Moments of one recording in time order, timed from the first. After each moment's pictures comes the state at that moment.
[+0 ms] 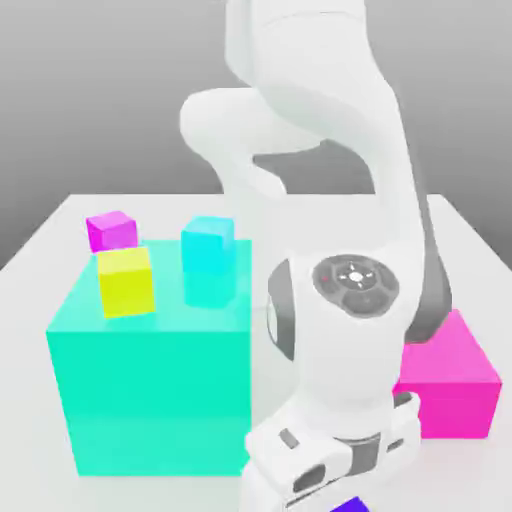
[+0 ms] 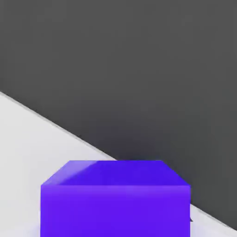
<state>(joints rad) 0.15 0.39 0.00 -2.26 0.00 2.65 0.40</state>
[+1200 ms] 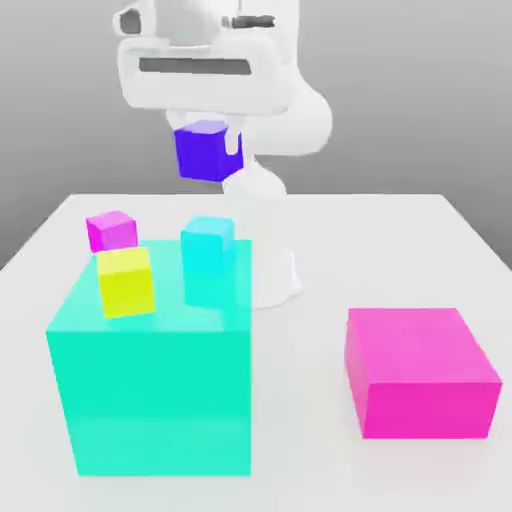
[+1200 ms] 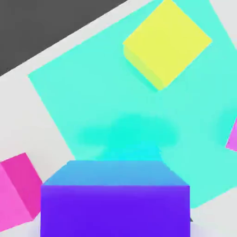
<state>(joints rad) -0.19 -0.81 -0.01 -2.72 0.01 1.90 1.16</state>
